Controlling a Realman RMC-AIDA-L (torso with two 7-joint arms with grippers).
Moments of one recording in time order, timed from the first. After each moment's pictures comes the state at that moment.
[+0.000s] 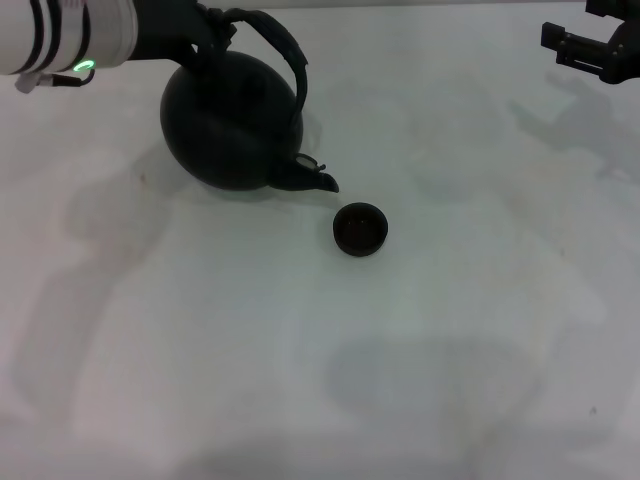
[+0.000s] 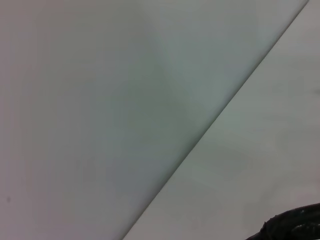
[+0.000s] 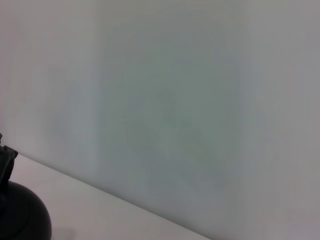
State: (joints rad) left arm -0.46 -2.08 1.53 1.40 2.49 0.89 -2.26; right arm 0.33 2.01 -1.03 -0.87 1.58 1.06 -1.74
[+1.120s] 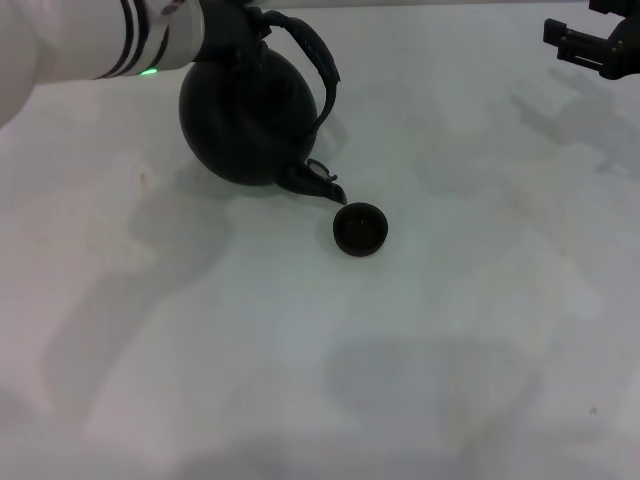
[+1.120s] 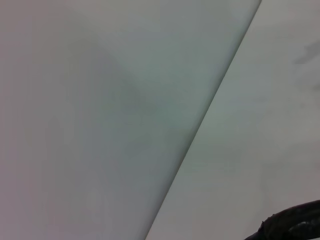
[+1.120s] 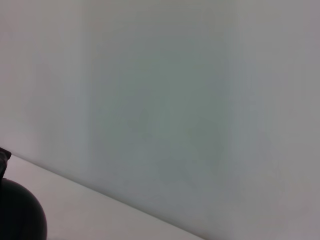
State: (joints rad) left arm -0.50 -2.08 1.77 1.47 2.81 0.86 -2.46; right arm 0.34 2.01 -1.03 -0.84 1.59 1.02 -1.76
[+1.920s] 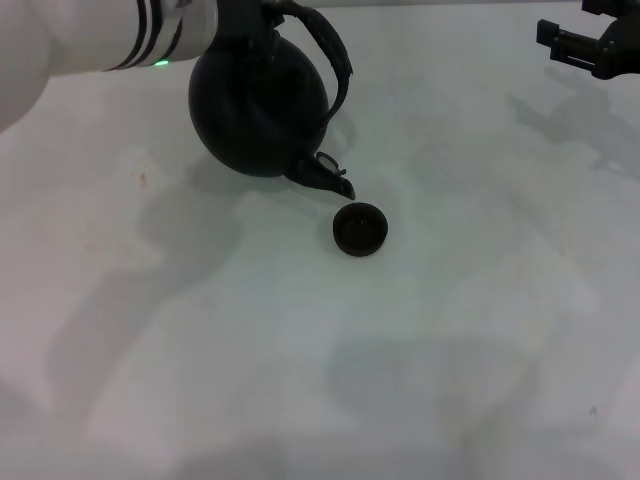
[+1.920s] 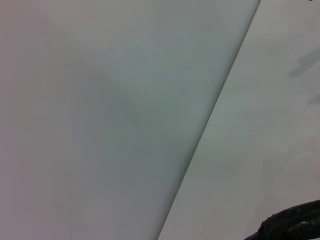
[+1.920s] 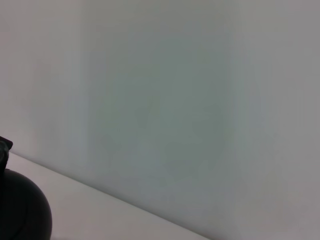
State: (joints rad) left arm -0.51 -2.08 1.80 1.50 2.83 0.86 -2.46; right arm 0.37 2.01 -1.03 -0.81 1.59 1.01 -1.78
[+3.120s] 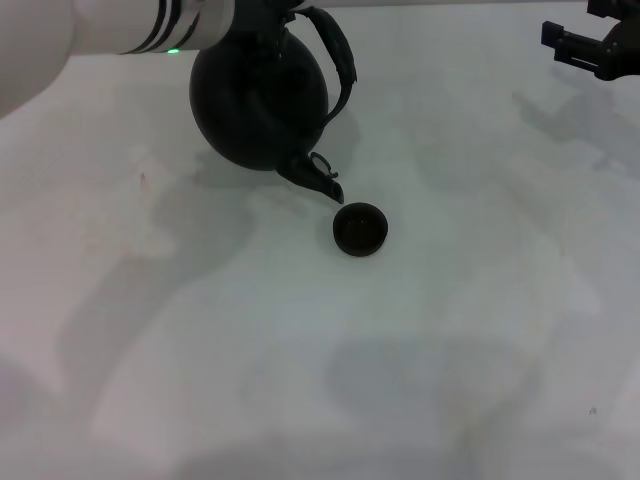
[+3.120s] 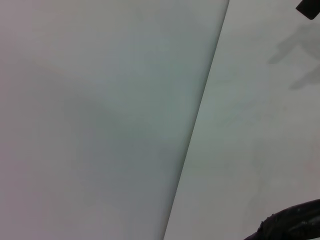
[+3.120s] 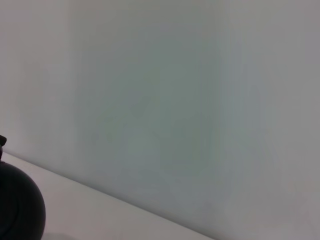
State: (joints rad) left arm -0.57 -2.08 1.80 1.47 2.83 0.90 -2.37; right arm 0.37 2.01 -1.02 -0.78 1.60 0.98 -1.79
